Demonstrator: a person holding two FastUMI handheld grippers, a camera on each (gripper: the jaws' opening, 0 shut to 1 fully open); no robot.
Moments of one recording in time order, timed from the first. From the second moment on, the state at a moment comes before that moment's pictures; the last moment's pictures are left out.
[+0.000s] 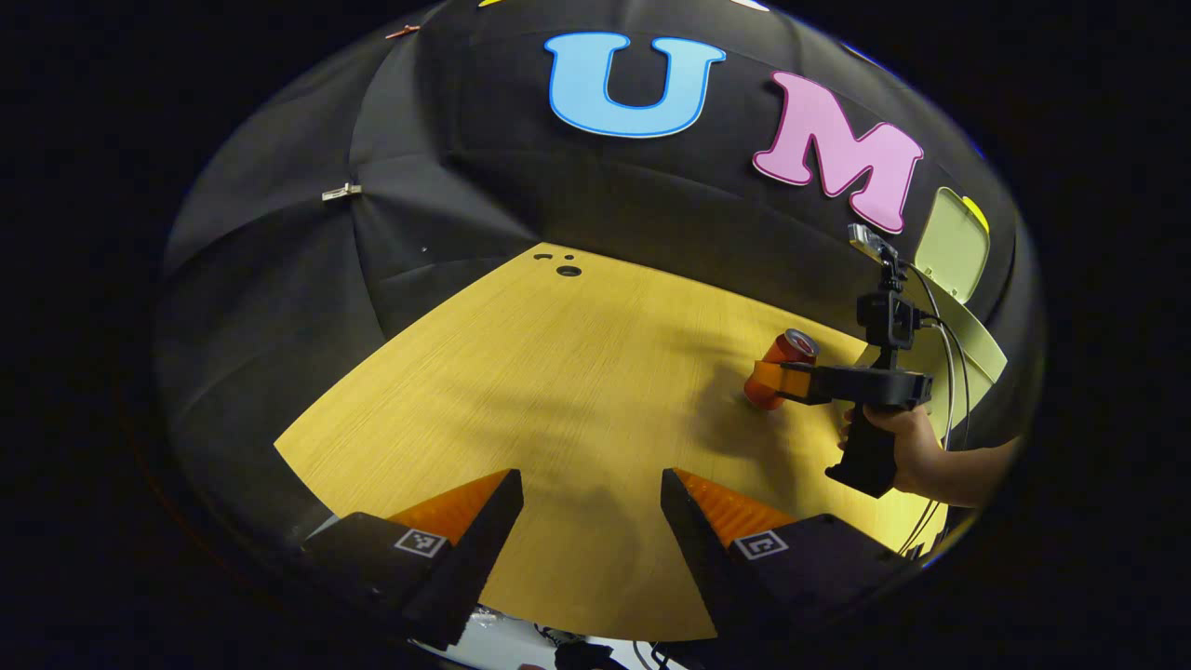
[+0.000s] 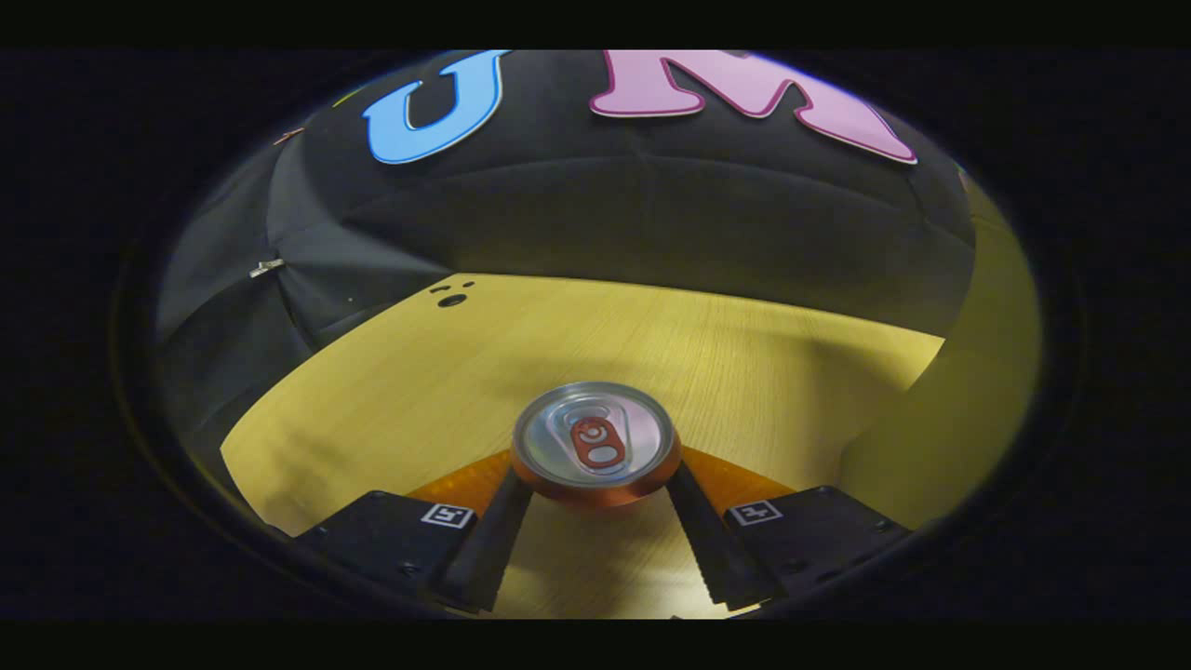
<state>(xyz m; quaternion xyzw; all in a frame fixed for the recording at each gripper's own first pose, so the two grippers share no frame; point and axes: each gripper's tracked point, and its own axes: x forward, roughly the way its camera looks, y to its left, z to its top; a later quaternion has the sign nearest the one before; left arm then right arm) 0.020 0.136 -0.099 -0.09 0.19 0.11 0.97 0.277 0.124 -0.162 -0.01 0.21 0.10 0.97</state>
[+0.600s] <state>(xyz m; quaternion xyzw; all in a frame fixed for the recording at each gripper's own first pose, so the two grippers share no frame) 0.009 0.116 -0.099 -0.06 0.17 0.04 0.98 0.210 0.122 -0.006 0.00 0.11 0.14 0.98</state>
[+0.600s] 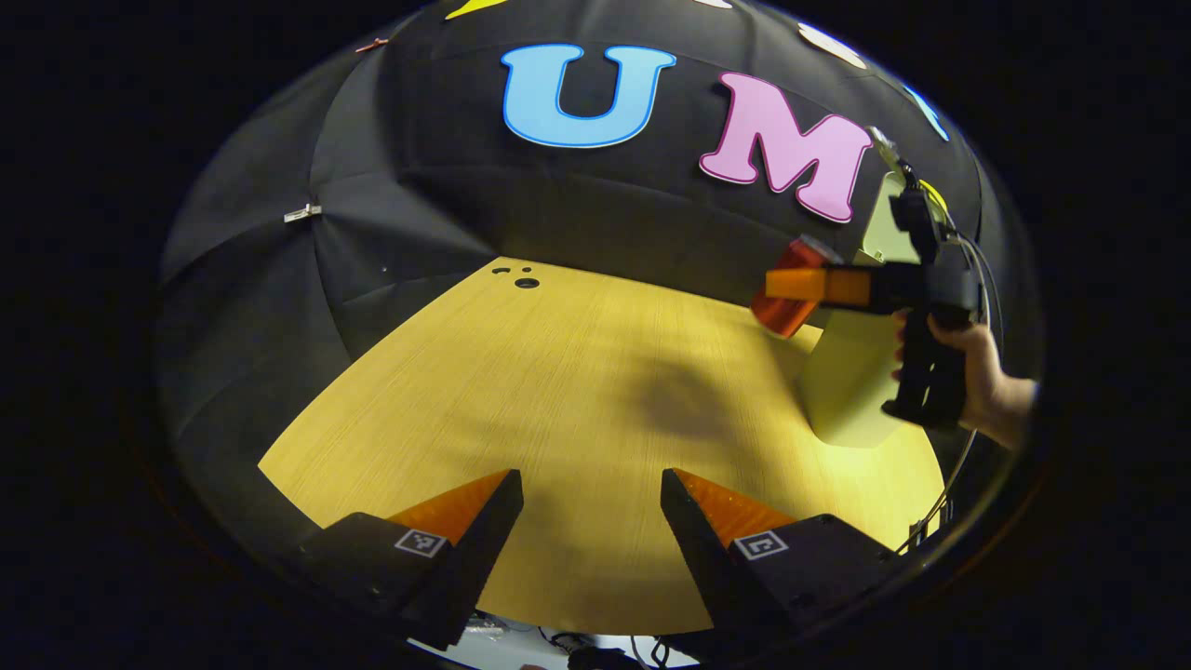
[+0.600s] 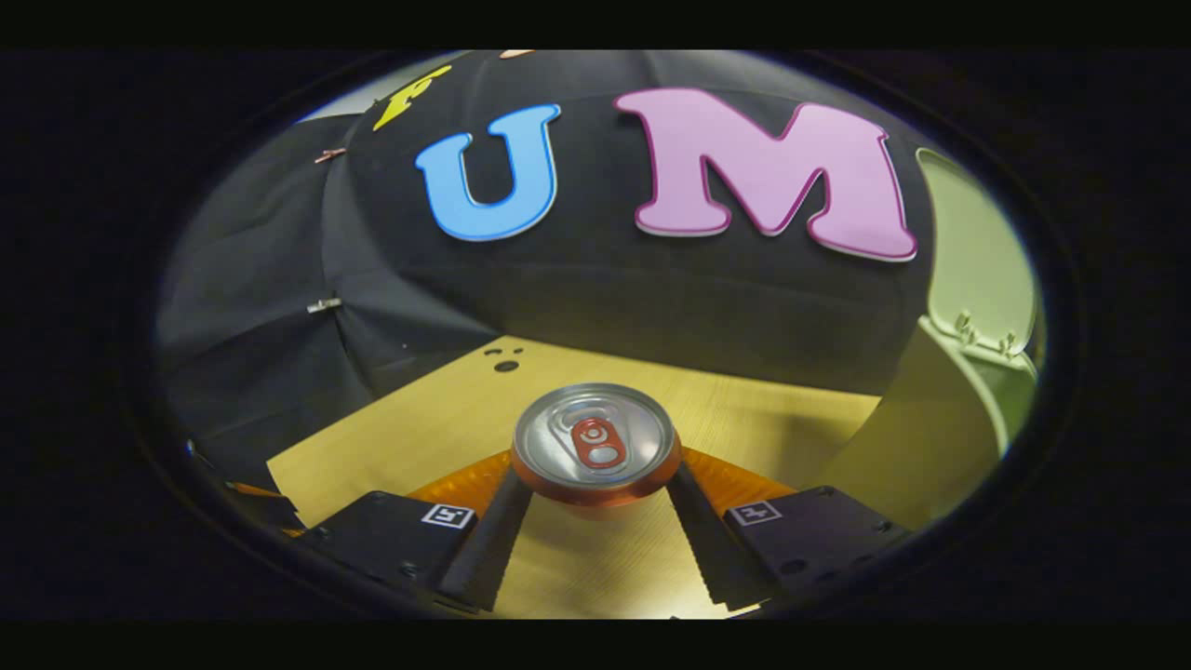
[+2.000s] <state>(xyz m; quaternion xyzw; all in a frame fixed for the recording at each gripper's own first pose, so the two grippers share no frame) 0.057 0.069 -0.090 -0.05 0.18 -0.03 0.98 0.161 -0.116 0.132 0.05 0.00 -0.07 1.00</state>
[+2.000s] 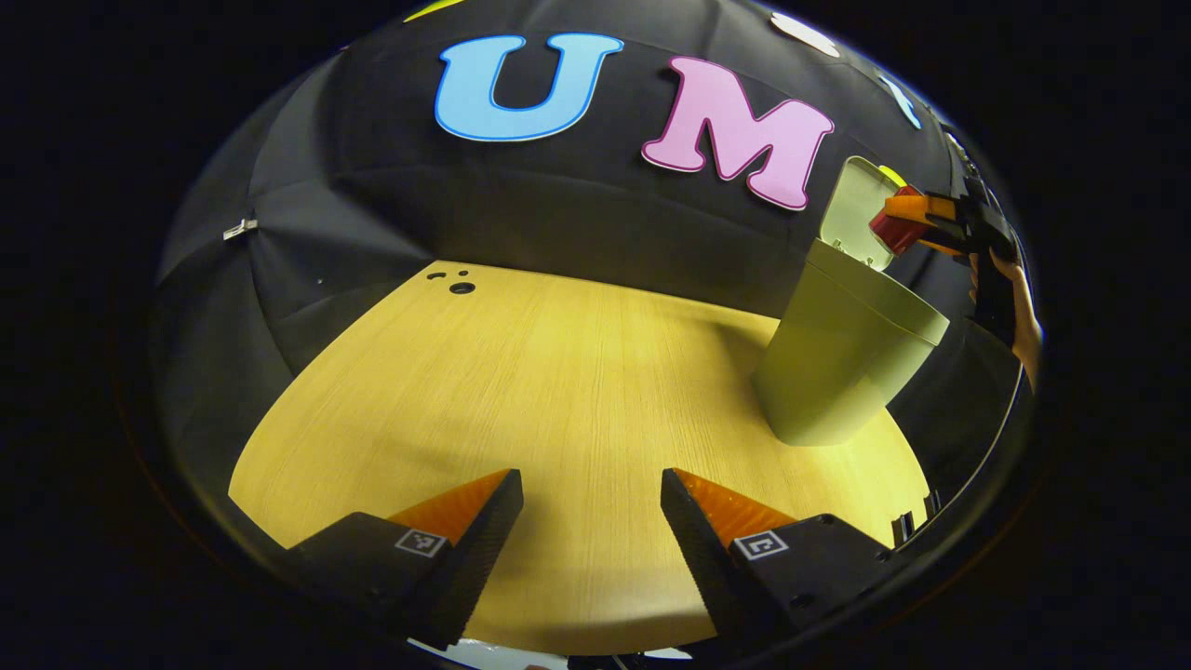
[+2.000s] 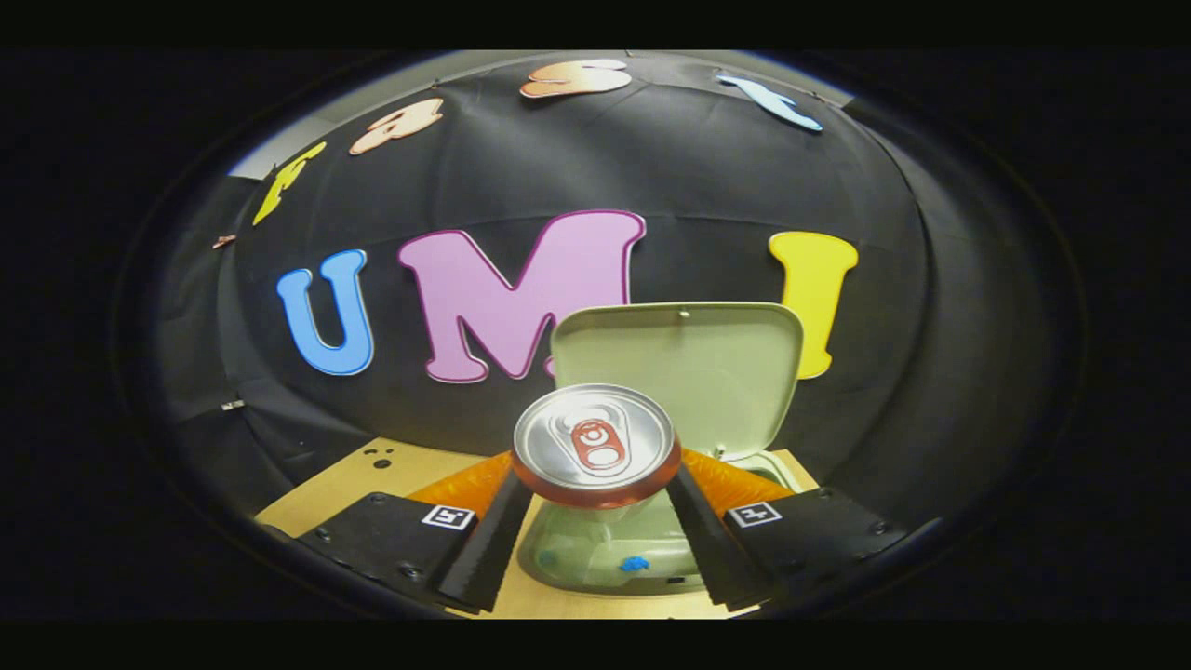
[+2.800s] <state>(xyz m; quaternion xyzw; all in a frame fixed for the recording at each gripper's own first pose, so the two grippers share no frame) 0.064 0.065 -0.105 -0.04 0.20 -0.03 0.98 0.164 -0.153 0.125 0.05 0.00 -0.12 0.99</state>
